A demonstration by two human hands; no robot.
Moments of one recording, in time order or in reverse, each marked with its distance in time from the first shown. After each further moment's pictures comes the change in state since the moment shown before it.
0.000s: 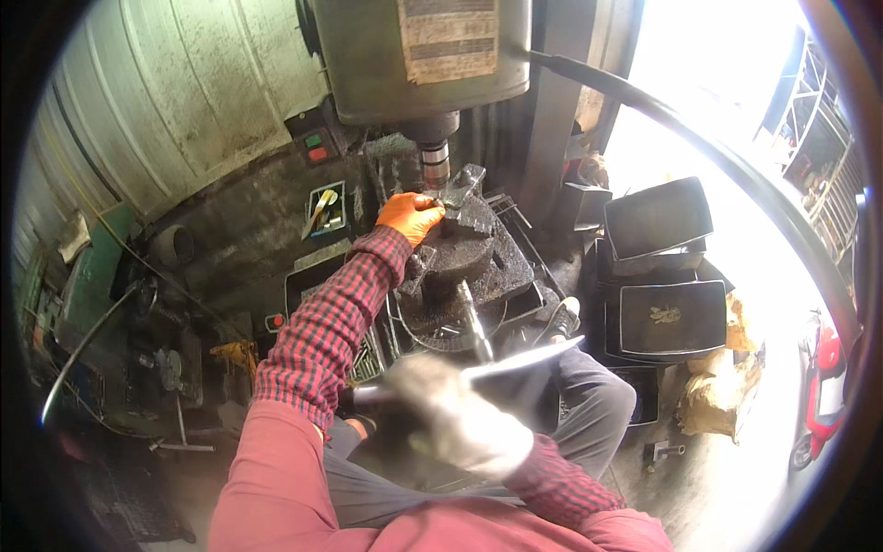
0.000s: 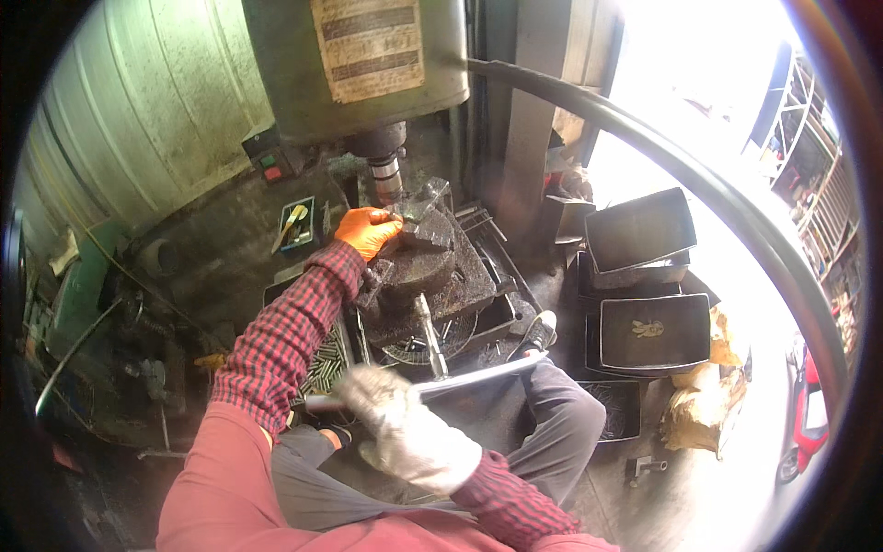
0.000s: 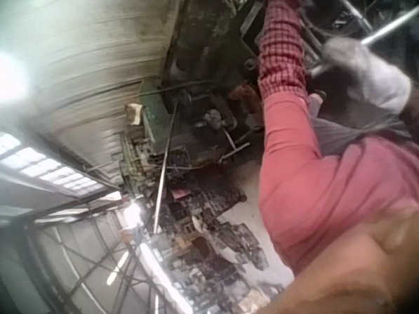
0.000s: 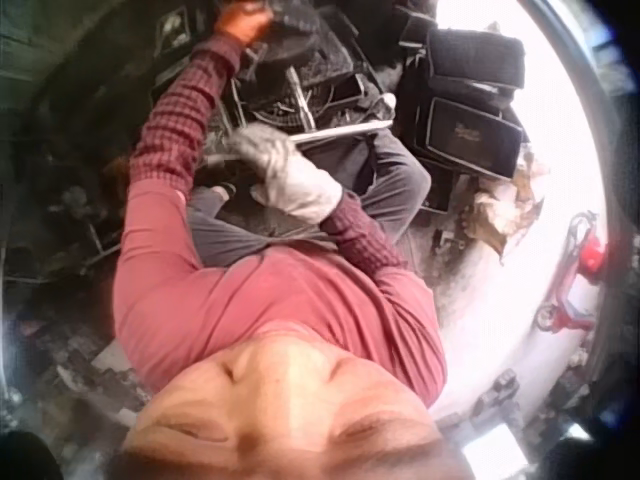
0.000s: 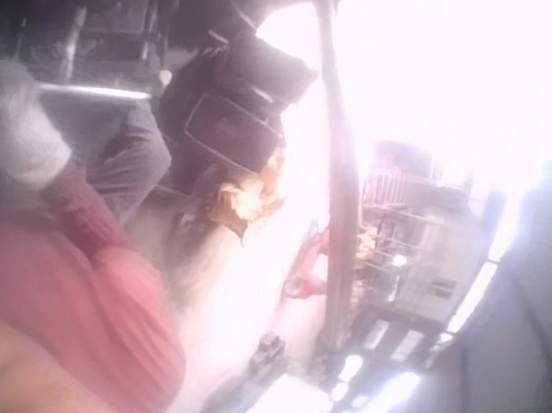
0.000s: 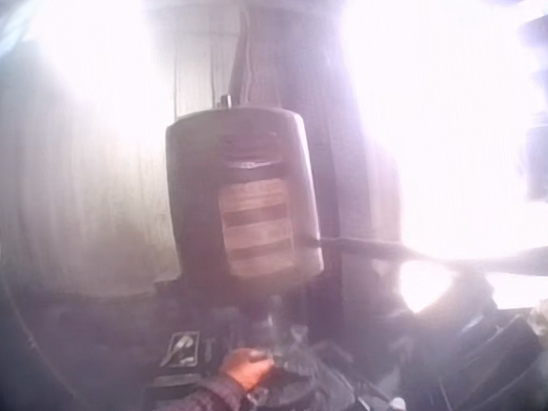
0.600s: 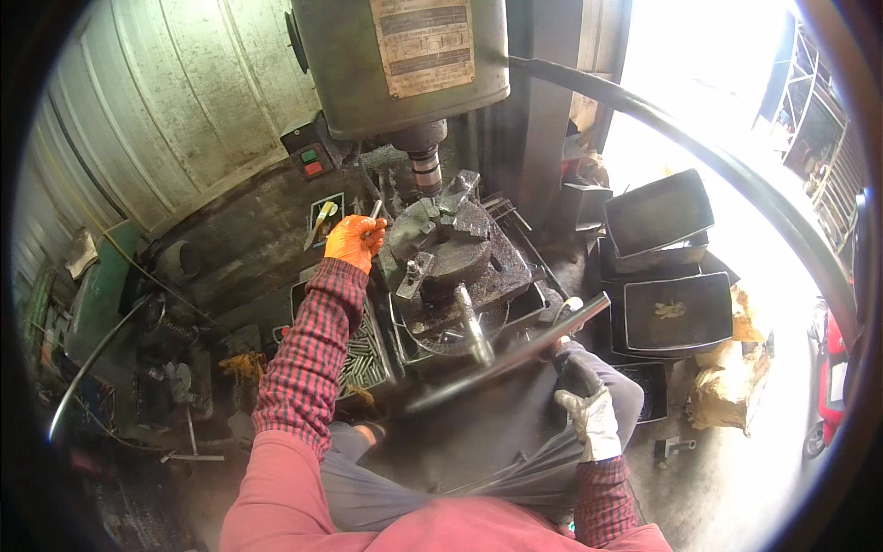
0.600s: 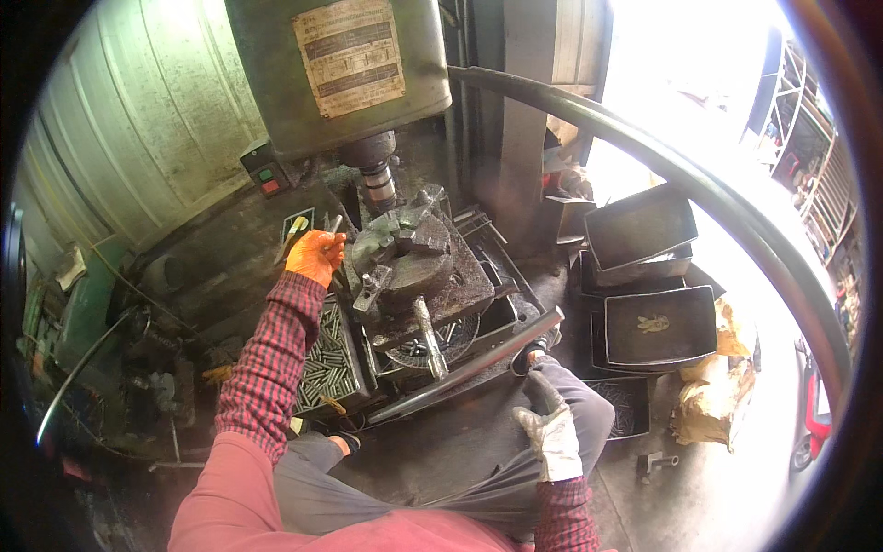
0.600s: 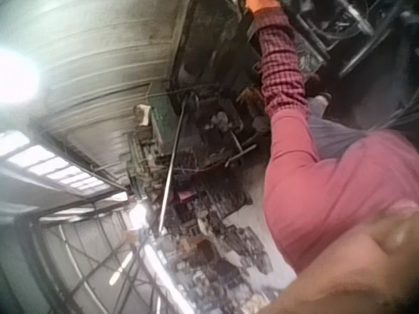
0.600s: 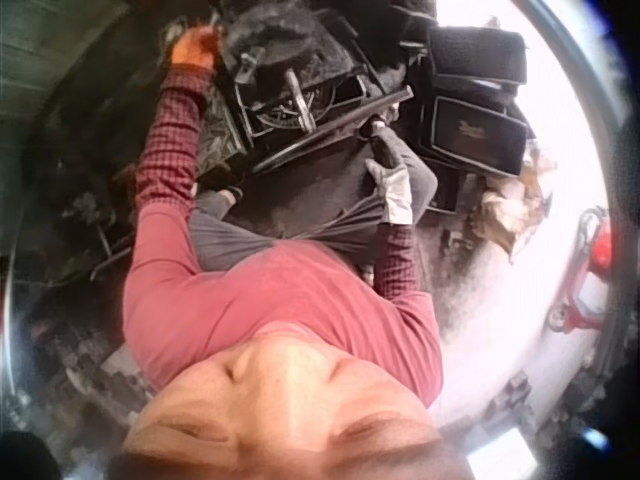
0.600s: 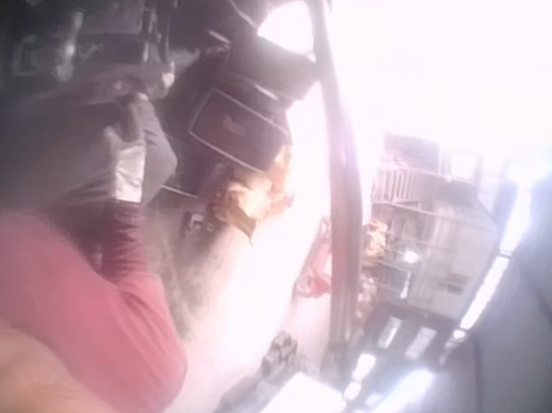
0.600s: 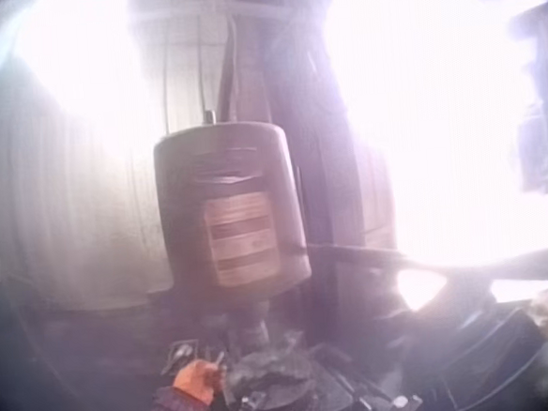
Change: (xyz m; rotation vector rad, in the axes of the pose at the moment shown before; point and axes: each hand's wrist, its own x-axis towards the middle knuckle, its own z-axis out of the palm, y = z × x) left_hand -0.043 -0.046 -0.065 -1.087 0.212 -0.234; right_hand -0.176 0.104 -0.002 0.688 0.763 0.812
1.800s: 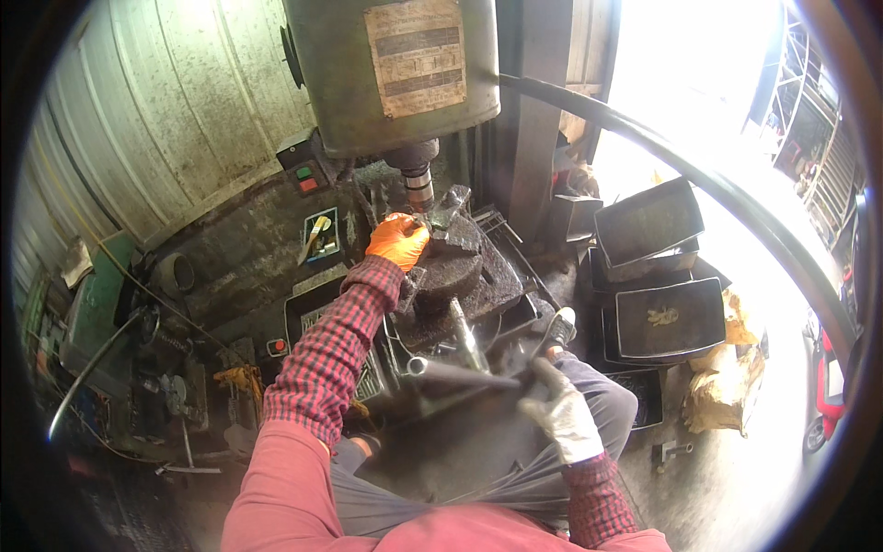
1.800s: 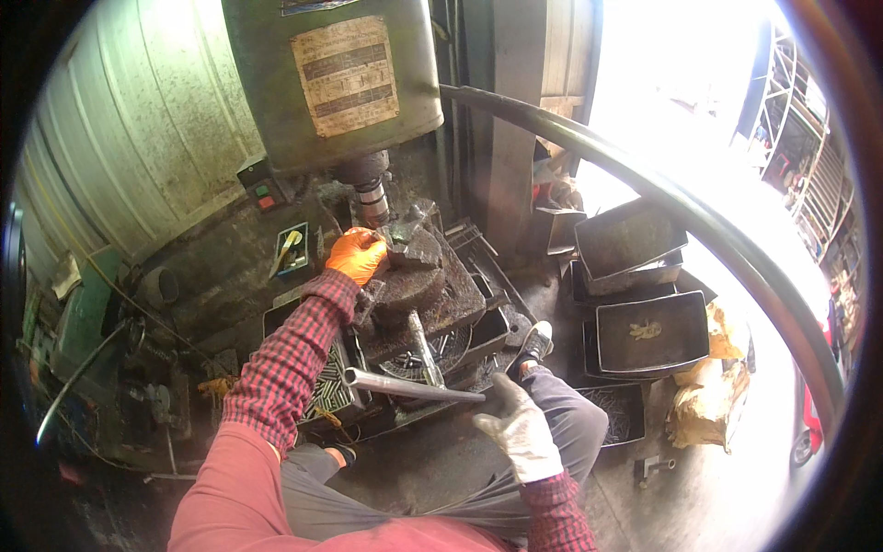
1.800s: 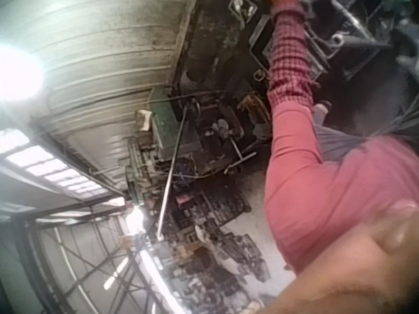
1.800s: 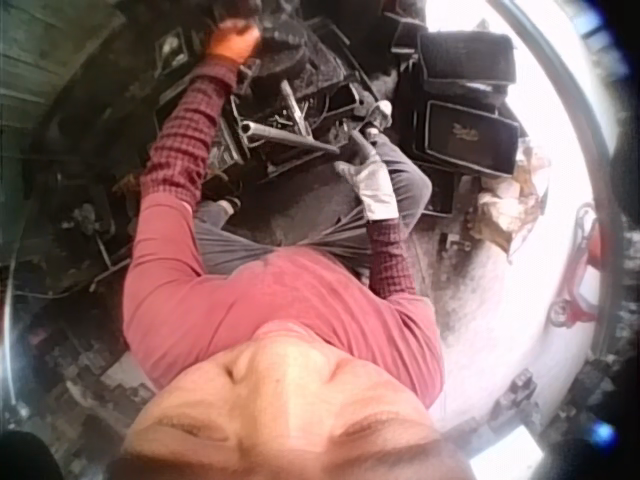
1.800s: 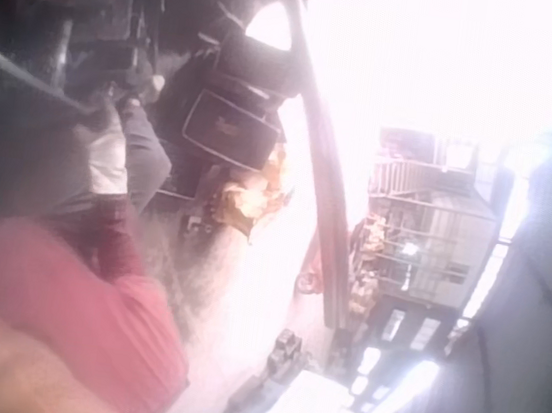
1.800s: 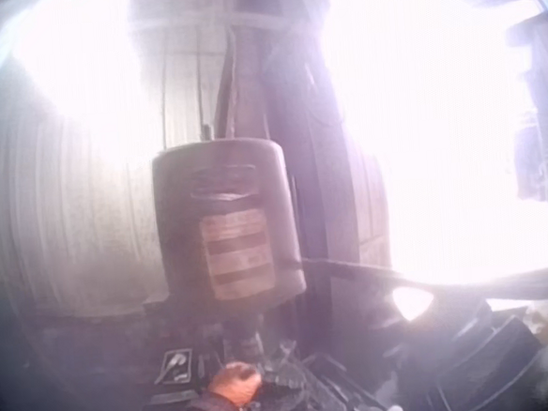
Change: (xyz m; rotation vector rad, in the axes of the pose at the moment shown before) left_hand 0.016 -0.034 0.080 1.360 -0.115 0.526; right_hand 0.004 -0.032 0.044 -0.414 -0.074 -0.173
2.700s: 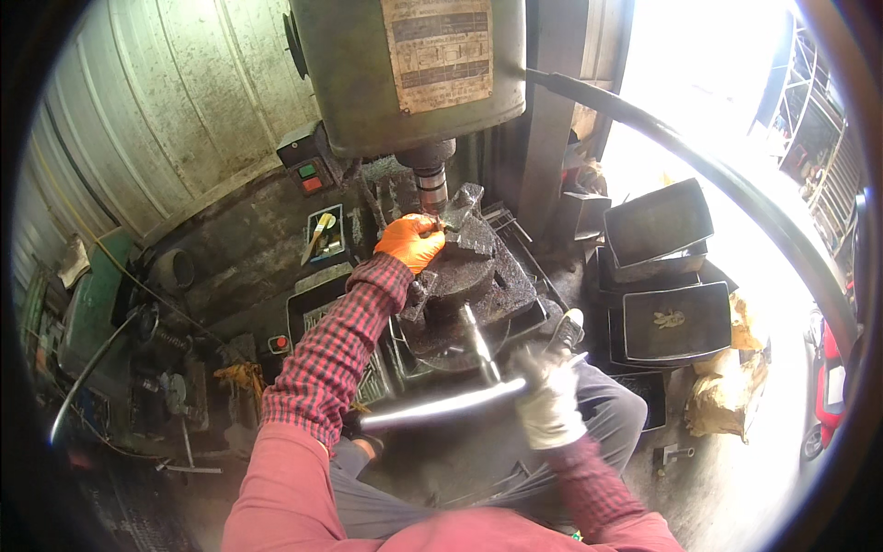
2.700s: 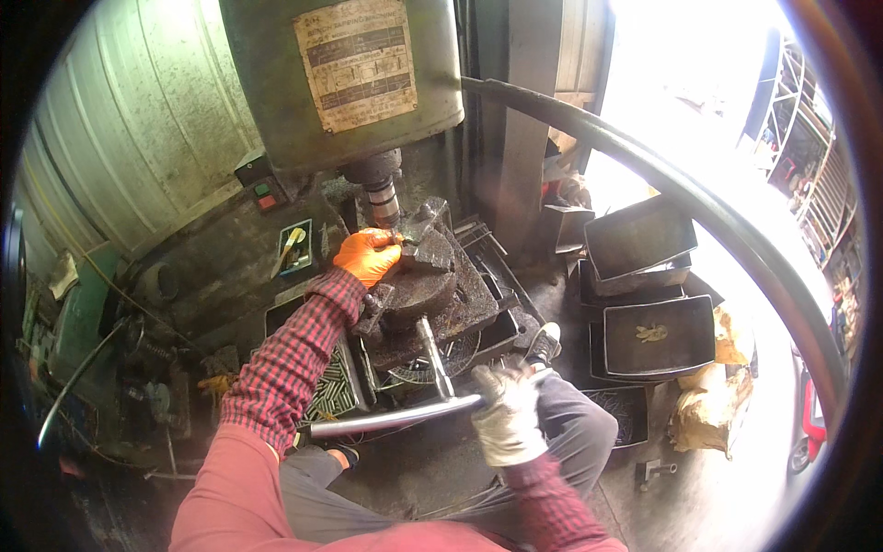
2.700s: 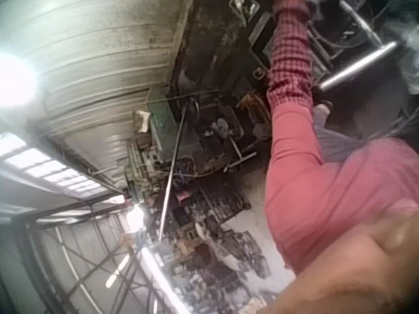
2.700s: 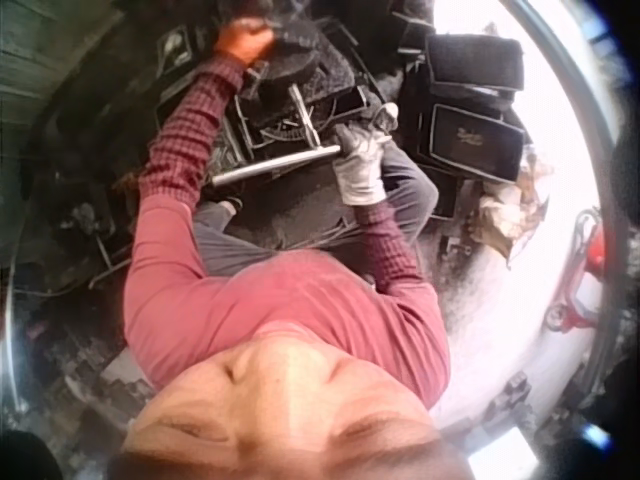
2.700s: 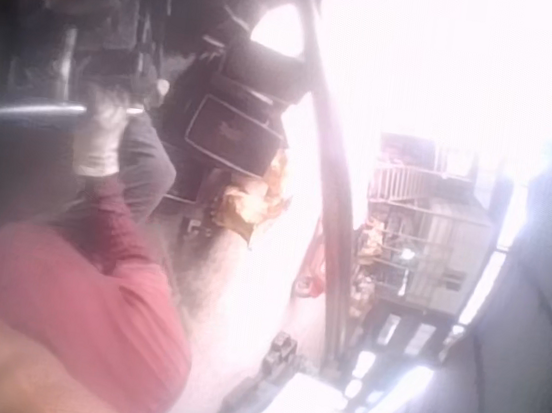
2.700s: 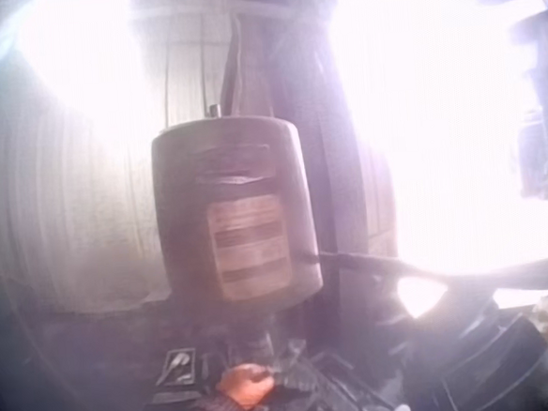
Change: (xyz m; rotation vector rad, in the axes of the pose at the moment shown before) left_hand 0.004 0.005 0.000 -0.048 -0.111 -0.064; right_hand 0.052 -0.030 0.057 -0.568 0.176 -0.268
